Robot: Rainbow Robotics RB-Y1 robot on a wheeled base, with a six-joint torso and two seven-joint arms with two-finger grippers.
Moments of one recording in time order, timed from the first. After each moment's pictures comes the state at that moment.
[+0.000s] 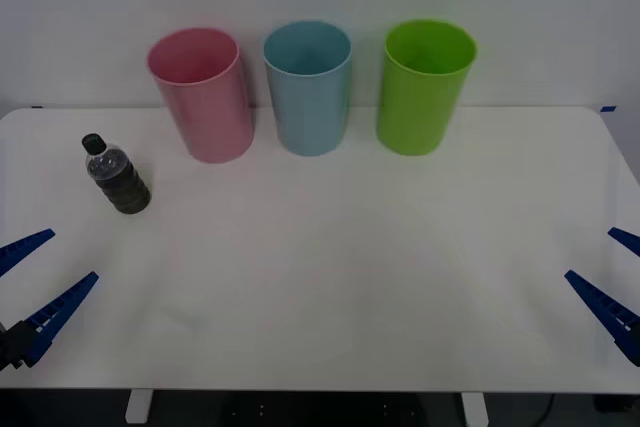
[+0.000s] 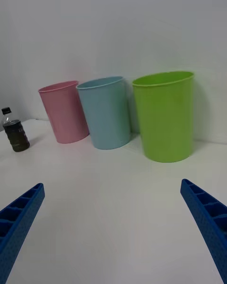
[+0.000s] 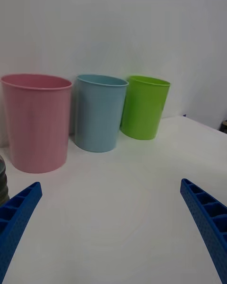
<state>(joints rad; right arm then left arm) 0.35 -0.40 -0.52 -1.66 0.96 -1.22 0.00 0.35 0.40 0.52 -1.66 -0.96 -1.22 0.00</state>
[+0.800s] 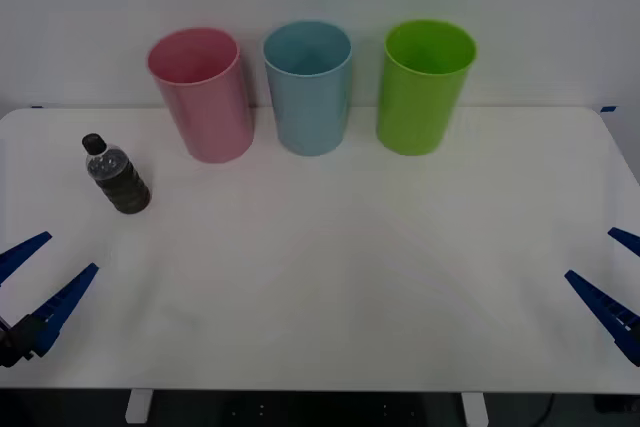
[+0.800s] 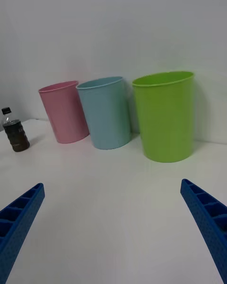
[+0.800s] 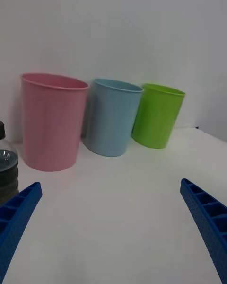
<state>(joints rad) 0.35 -0.40 -0.52 -1.66 0.96 -1.22 0.00 0.36 0.36 0.50 -1.64 -0.93 -1.13 -0.01</state>
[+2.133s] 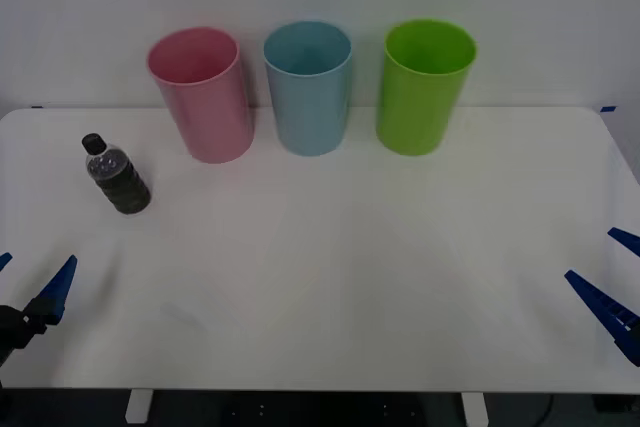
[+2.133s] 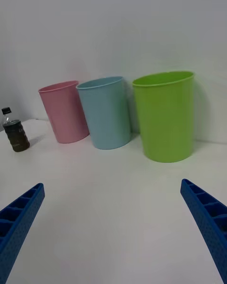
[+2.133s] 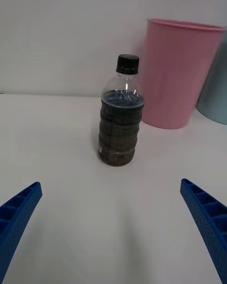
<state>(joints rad) 0.35 -0.40 -0.52 -1.66 0.96 -1.22 0.00 0.37 0.36 0.38 -1.58 -0.93 -0.61 -0.14</state>
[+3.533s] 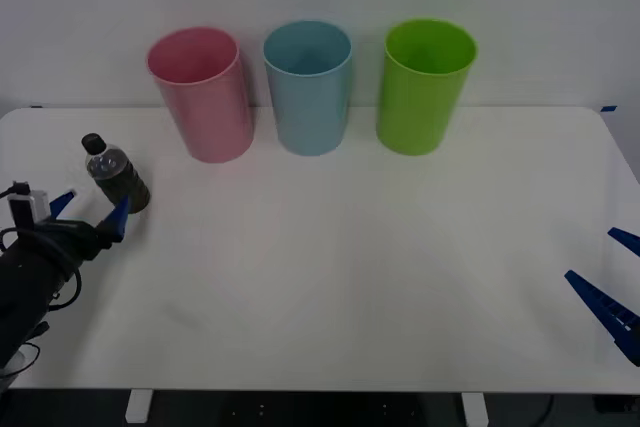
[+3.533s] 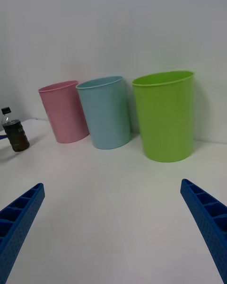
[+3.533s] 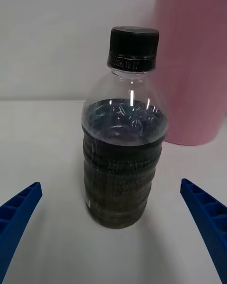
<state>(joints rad) 0.35 -0.40 -0.52 -1.66 0.96 -1.22 0.00 -0.13 0.36 0.35 -1.12 -1.14 -0.55 -0.16</state>
